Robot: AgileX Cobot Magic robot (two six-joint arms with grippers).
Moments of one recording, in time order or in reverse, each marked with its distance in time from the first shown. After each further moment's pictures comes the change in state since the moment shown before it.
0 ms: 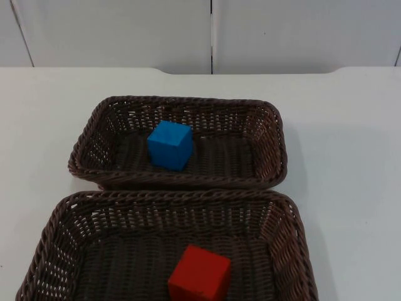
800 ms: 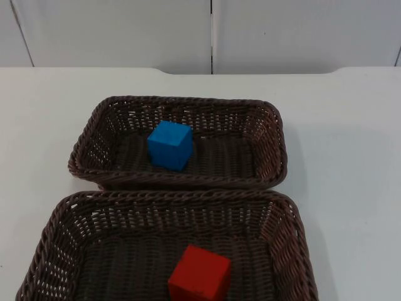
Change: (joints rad) right arm -0.434 0.000 0.000 0.000 0.000 0.000; left arm 0.000 0.000 0.000 -0.002 0.000 0.000
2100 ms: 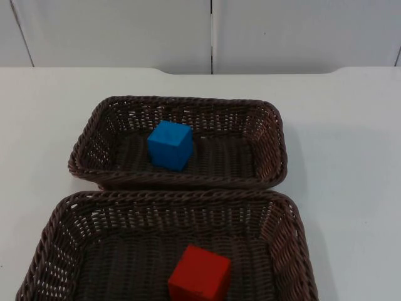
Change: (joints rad) right arm -0.010 0.000 0.000 0.000 0.000 -0.001; left arm 0.232 0.000 0.000 0.000 0.000 0.000
